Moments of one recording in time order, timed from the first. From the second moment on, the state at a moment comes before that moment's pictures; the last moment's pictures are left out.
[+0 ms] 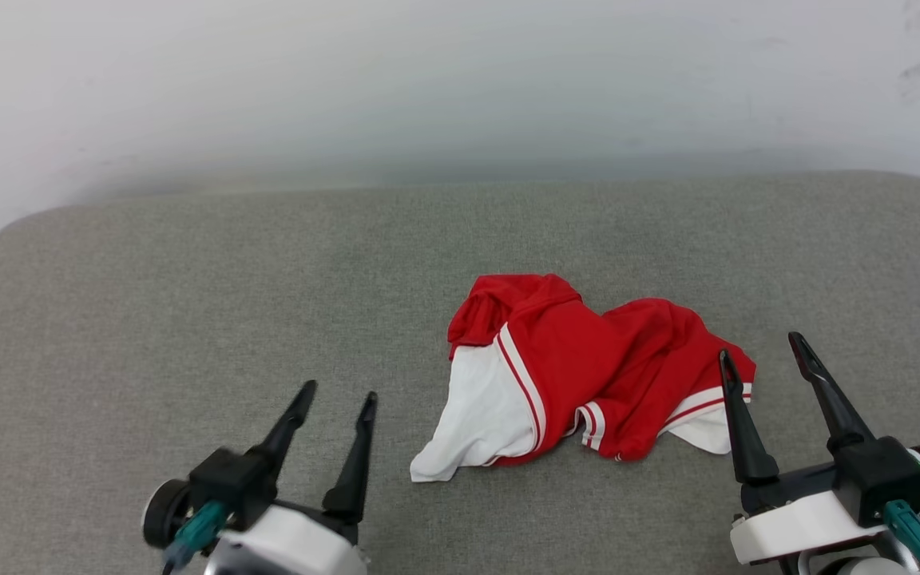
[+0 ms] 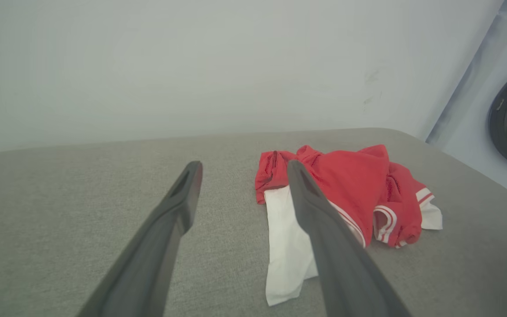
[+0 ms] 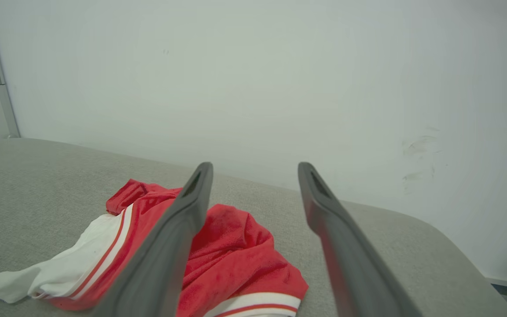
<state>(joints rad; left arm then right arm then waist) 0.01 0.23 -0.30 -0.02 -0.34 -0.01 -0.21 0.00 -0.05 0.01 -0.01 -0.08 0.13 -0.26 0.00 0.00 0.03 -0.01</state>
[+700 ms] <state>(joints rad) -0.19 0.27 -0.44 0.02 -0.36 0.05 0.52 -0.06 -0.05 0.02 -0.02 -0.10 0.13 -0.26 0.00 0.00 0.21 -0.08</state>
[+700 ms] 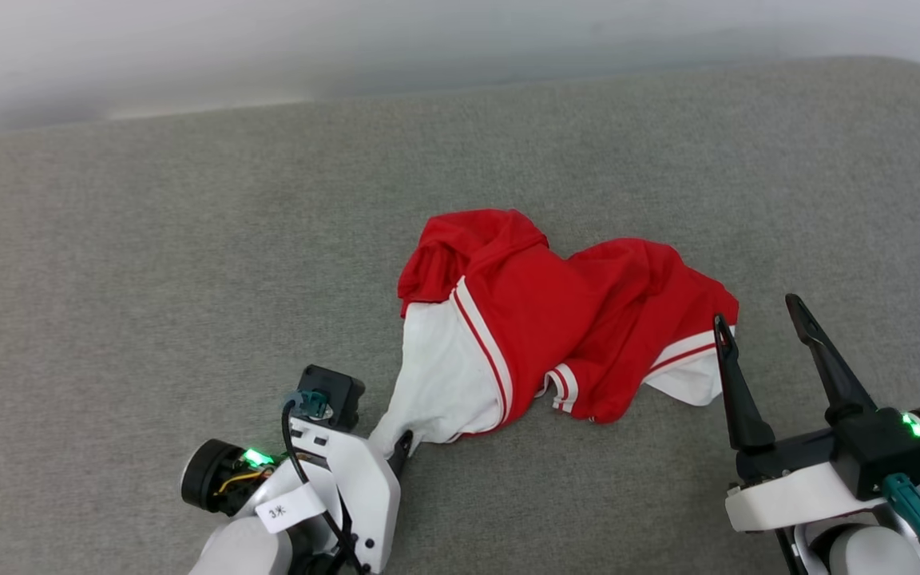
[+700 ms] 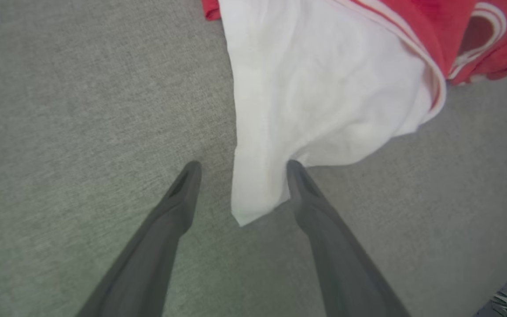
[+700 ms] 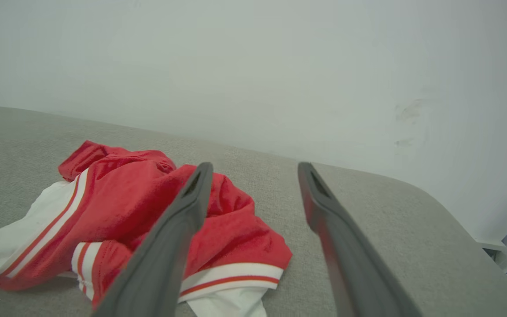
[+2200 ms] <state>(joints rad) -0.15 0.36 -0.18 0.20 -0.39 0.12 -0.10 -0.06 -0.05 0.03 0.05 -0.12 0.13 -0.26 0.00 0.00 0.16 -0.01</state>
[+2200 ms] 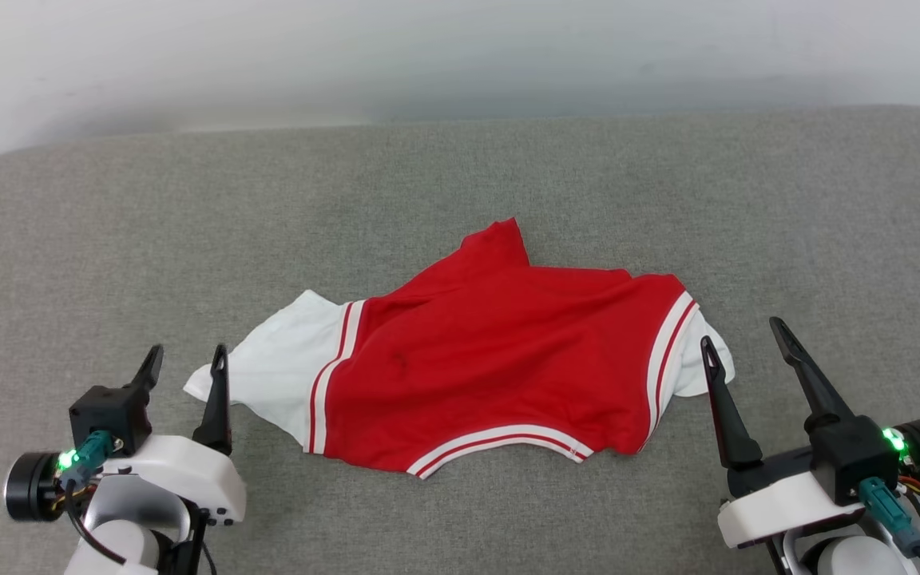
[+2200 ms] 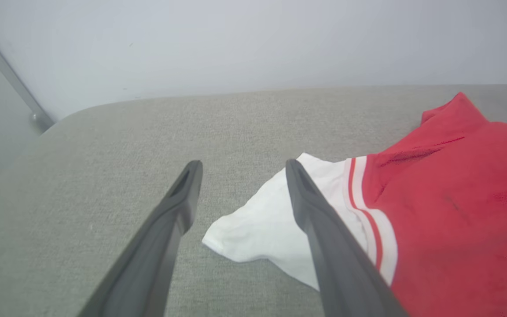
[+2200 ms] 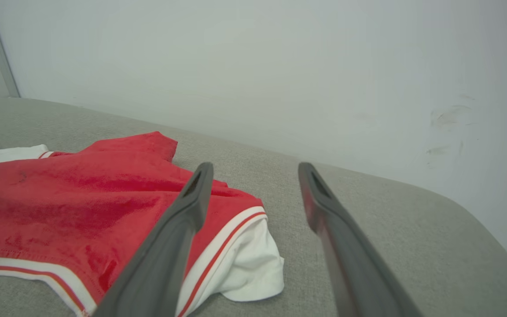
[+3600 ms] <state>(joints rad) -0.01 0.18 -0.21 -0.07 -0.16 -0.03 -0.26 -0.16 -0.26 -0.02 0.00 0.23 0.13 0.87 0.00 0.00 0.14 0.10</state>
